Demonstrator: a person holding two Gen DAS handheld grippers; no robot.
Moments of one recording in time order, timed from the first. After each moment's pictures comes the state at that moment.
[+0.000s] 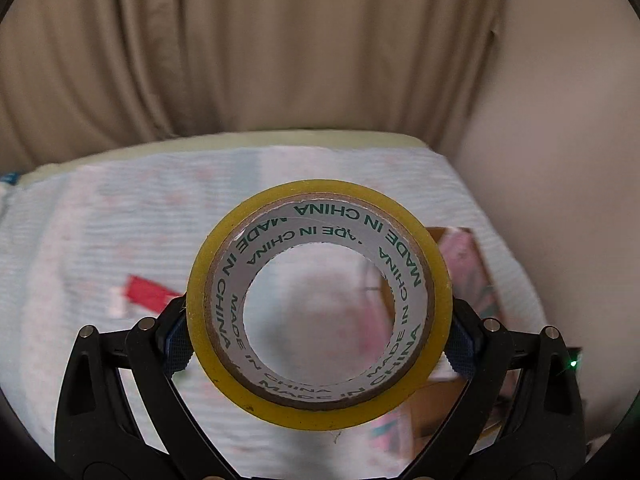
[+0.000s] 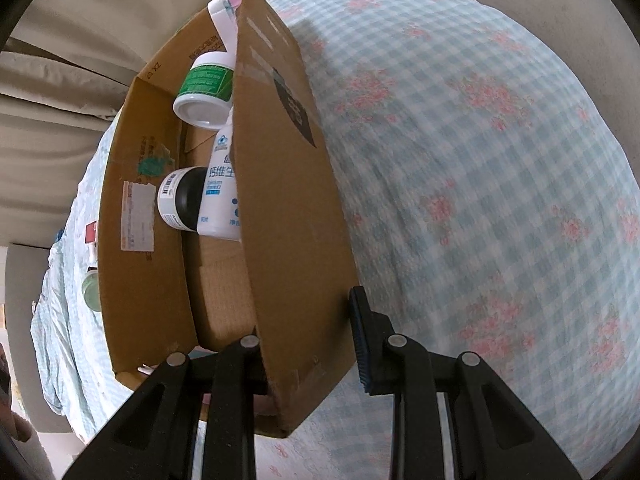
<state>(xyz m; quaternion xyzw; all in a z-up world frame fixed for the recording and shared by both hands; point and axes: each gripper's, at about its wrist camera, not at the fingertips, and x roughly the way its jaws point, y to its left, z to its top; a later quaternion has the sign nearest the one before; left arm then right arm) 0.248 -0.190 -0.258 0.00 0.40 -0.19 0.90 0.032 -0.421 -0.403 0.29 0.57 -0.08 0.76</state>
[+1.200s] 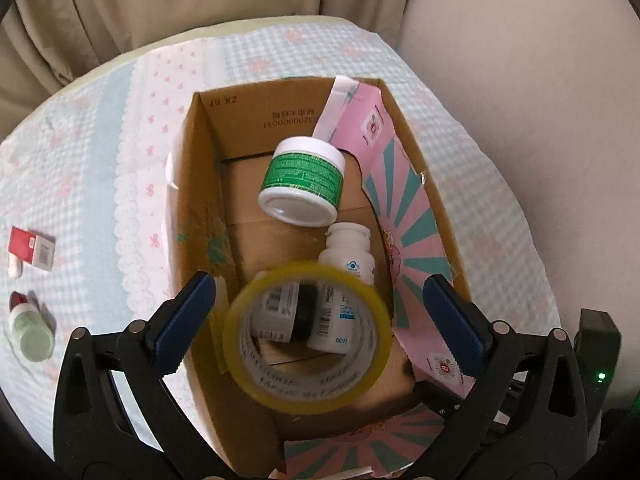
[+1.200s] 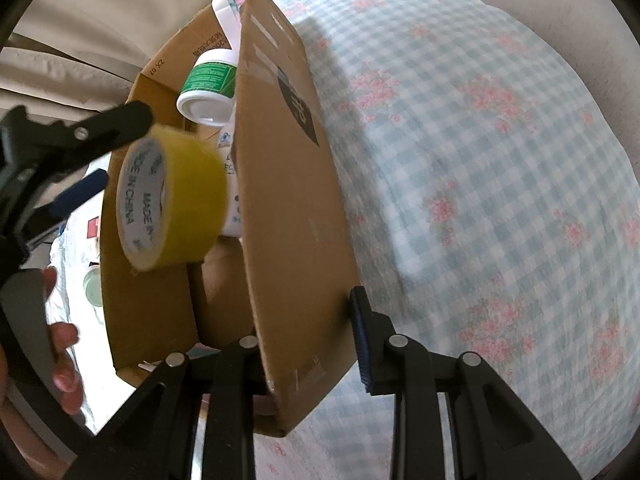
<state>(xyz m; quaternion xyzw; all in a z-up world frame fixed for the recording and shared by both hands) 0.210 -0.350 -0.381 0.07 0.52 -0.24 0.82 0.035 -0.422 -0.403 0.29 0.58 -0.07 0.76</state>
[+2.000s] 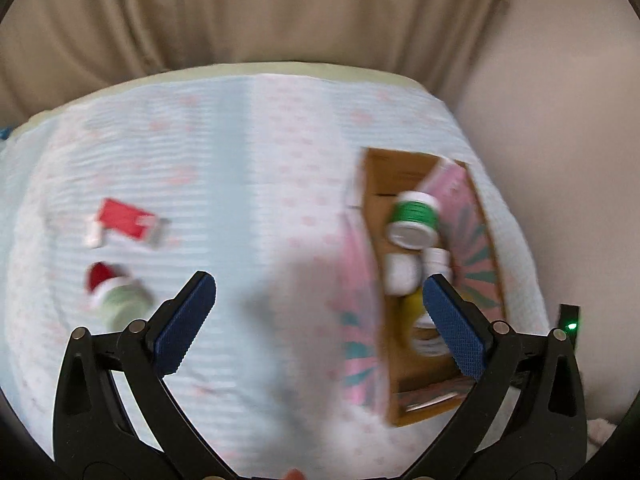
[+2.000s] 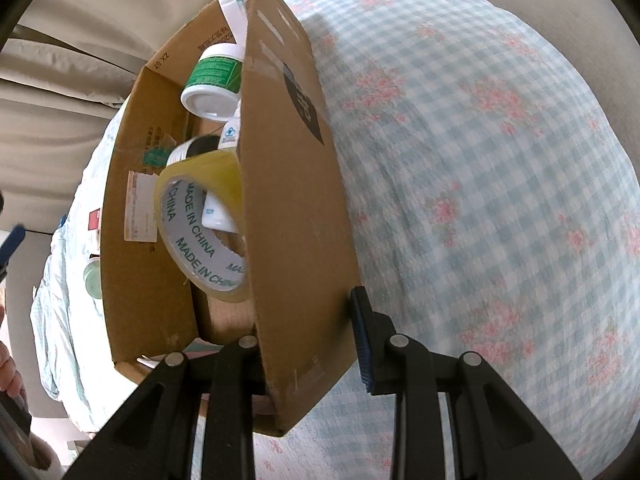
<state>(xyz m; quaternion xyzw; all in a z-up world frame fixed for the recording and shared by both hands) 0.219 -0.177 -0.298 0.00 0.49 -0.16 0.86 0.038 -0.424 -0.402 0.29 0.58 -0.06 0.76</state>
